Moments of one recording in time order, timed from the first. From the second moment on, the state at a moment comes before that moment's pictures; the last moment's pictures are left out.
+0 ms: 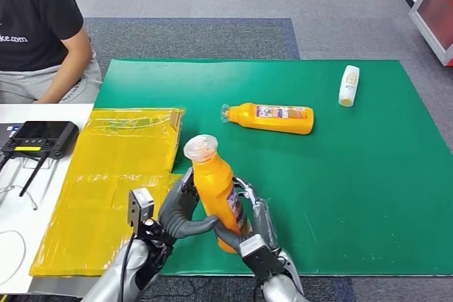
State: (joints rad) left arm -0.13 -0.08 -0.59 -1.27 0.19 -0.27 -0.45; right arm -0.07 0.08 0.63 -1.23 0.40 -0.38 -0.58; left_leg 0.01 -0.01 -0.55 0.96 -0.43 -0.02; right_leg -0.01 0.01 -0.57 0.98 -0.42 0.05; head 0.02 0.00
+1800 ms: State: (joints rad) left arm -0.20 0.14 -0.48 -1.47 -0.22 -0.10 -0.48; right arm -0.09 0.10 0.69 -1.20 0.45 -0.49 -0.61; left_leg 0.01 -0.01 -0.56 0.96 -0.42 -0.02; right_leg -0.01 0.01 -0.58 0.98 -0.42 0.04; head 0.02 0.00
